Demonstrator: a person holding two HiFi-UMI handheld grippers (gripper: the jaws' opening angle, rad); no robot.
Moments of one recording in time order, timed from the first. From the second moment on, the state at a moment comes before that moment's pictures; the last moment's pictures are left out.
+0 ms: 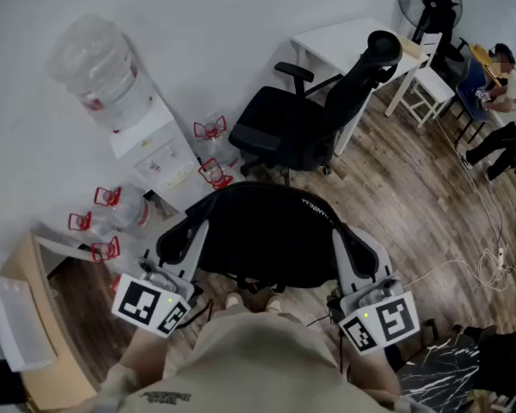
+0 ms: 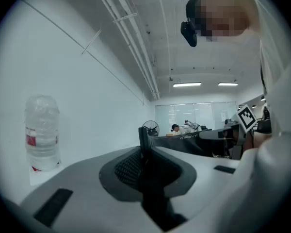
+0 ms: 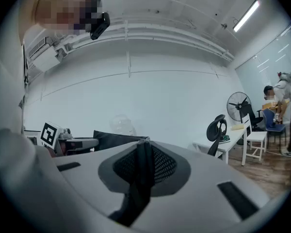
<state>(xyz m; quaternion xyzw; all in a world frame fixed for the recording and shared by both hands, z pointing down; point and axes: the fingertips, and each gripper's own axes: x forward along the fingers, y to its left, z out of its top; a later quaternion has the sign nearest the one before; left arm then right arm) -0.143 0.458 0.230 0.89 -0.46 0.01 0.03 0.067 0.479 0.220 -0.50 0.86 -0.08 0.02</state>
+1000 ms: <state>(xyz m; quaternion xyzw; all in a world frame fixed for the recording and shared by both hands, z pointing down) -0.108 0.455 0.237 0.88 -0.47 0.03 0.01 0.101 0.476 0.229 -0.49 0.87 -0.08 0.02</state>
